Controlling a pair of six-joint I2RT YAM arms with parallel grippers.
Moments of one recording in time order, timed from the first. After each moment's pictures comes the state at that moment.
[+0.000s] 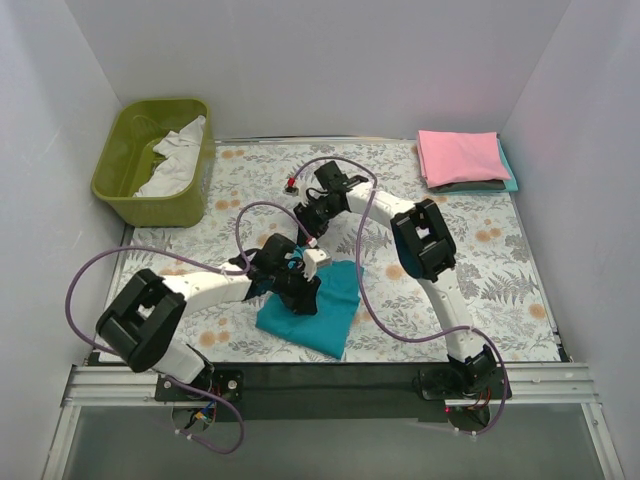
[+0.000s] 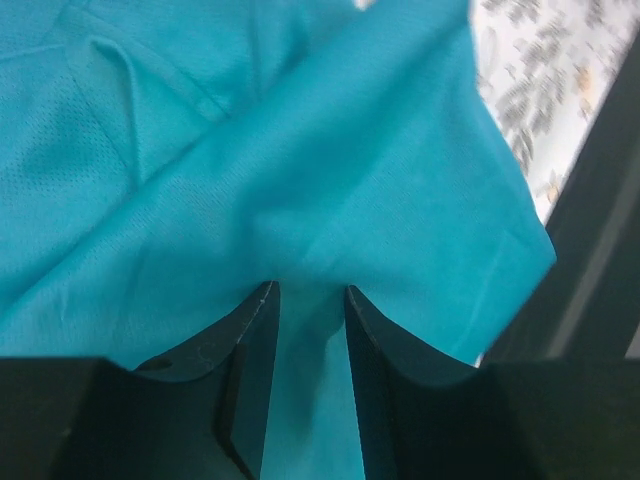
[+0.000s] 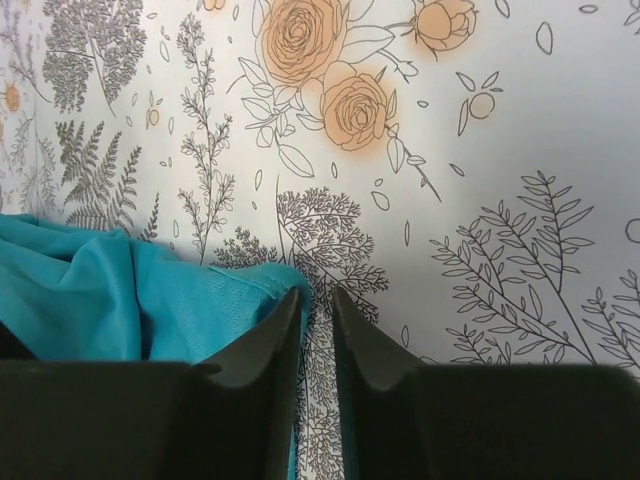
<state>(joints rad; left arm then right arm) -0.69 1.45 0.67 -0.16 0.55 0.09 0.62 2.42 1.93 -0.59 -0.82 -0.24</state>
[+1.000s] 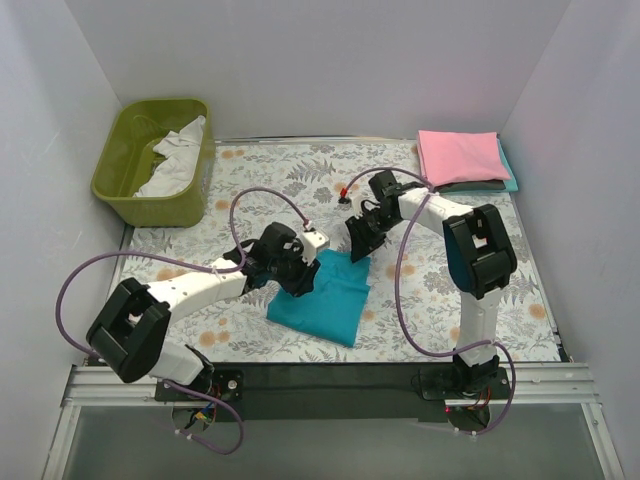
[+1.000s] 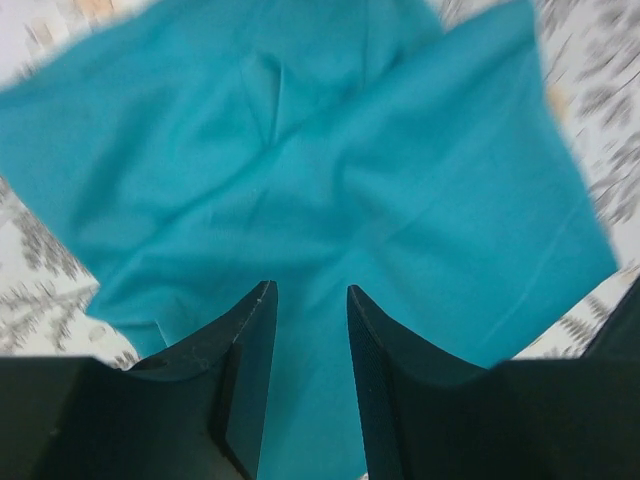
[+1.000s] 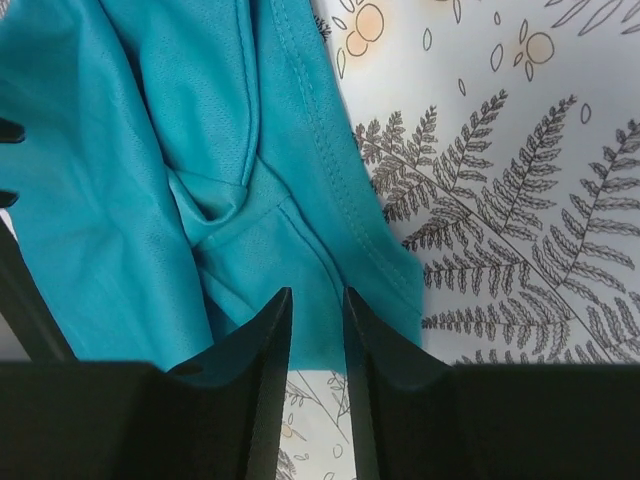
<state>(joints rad) -0.70 1.41 0.79 -0.18 0.29 0.05 0.44 1.99 1.40 -0.69 -0.67 -0.29</state>
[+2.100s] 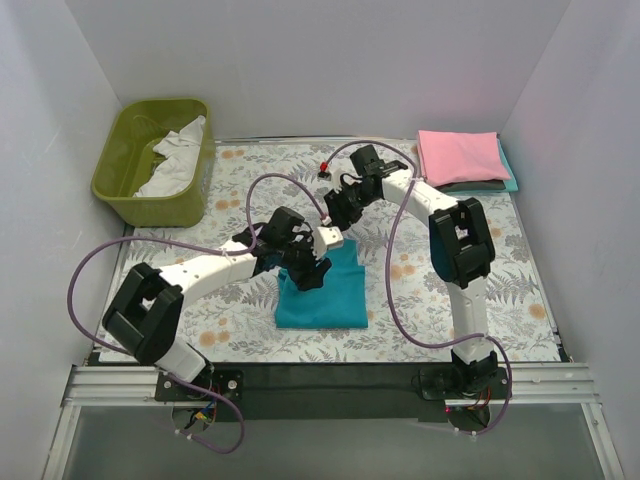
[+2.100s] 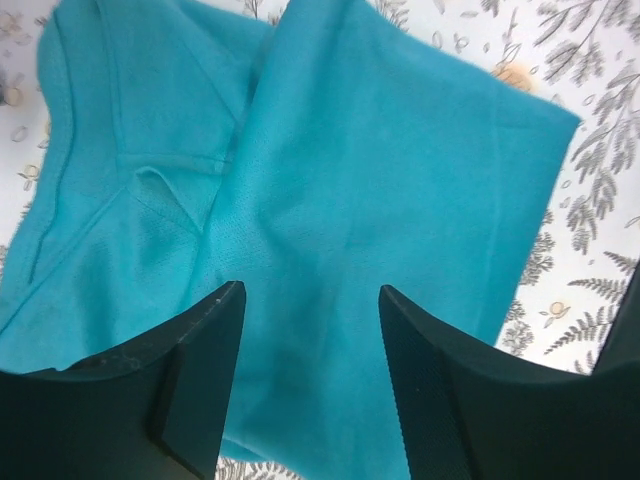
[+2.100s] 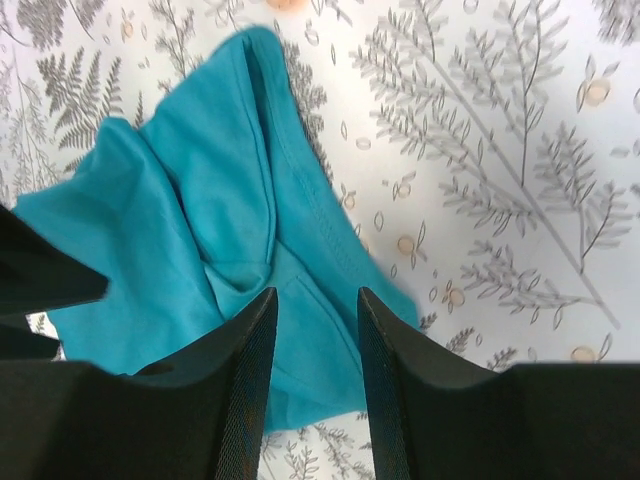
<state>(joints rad) -0.68 1.51 0.94 -0.31 0.44 0.33 0.49 2.15 1.73 -0.71 -0.72 -0.32</state>
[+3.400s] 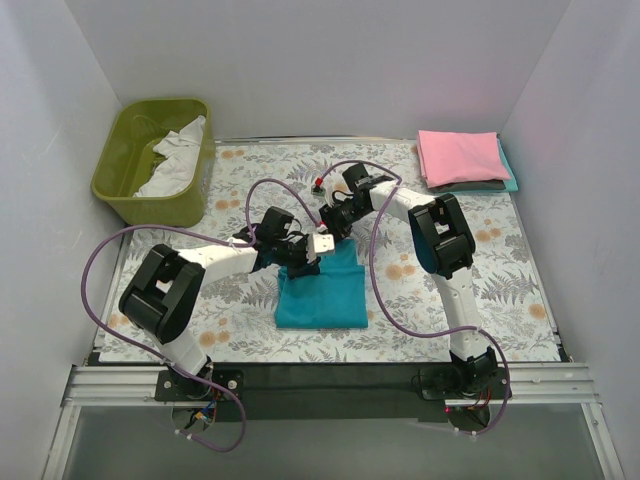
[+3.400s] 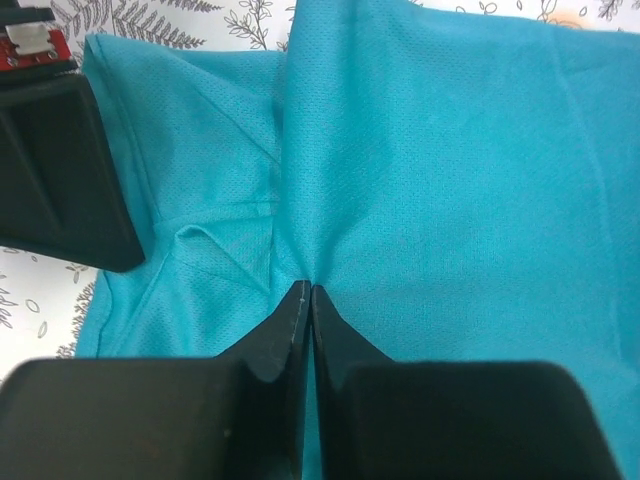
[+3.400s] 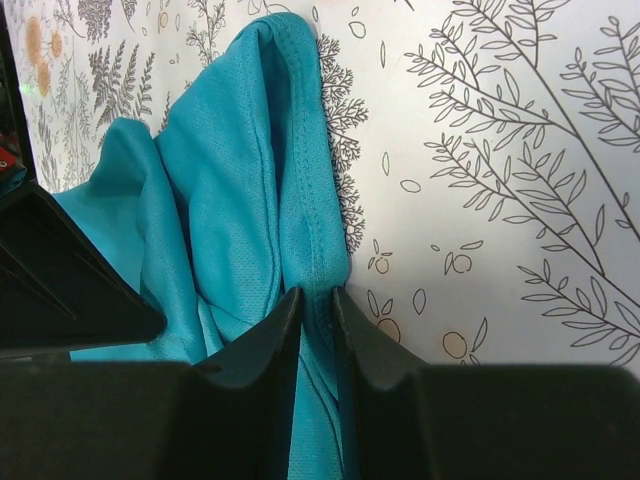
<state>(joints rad) -0.57 1.67 0.88 -0.09 0.67 0.67 0.50 2.34 1.75 -0.63 -0.94 -0.30</state>
